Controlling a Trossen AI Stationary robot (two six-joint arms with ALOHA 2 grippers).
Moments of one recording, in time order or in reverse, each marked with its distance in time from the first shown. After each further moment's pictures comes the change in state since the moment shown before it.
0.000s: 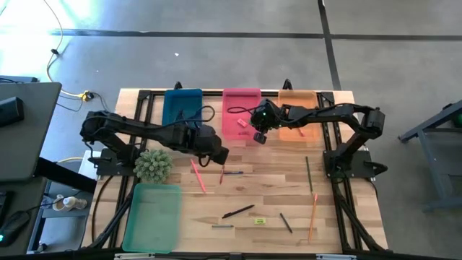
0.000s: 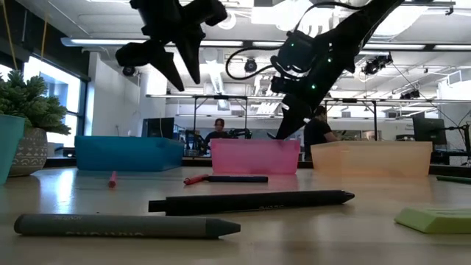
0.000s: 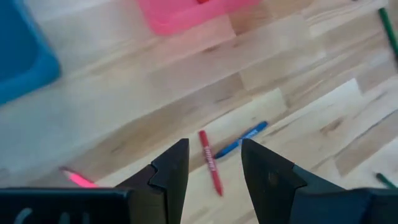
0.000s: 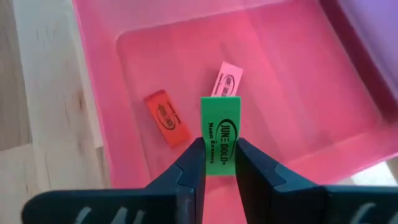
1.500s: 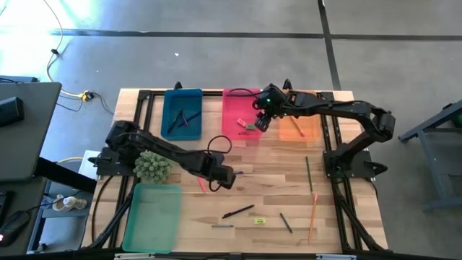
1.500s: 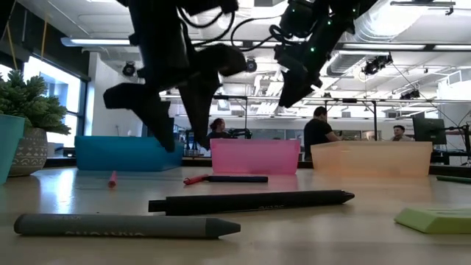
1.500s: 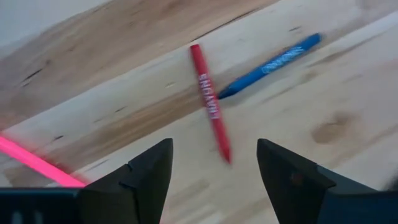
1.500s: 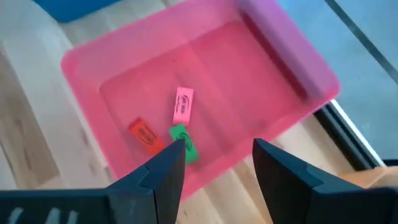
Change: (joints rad) left arm -0.149 0.299 0.000 0.108 0.064 -0.151; right arm -0.020 -0.114 0.239 -0.372 0.091 0.187
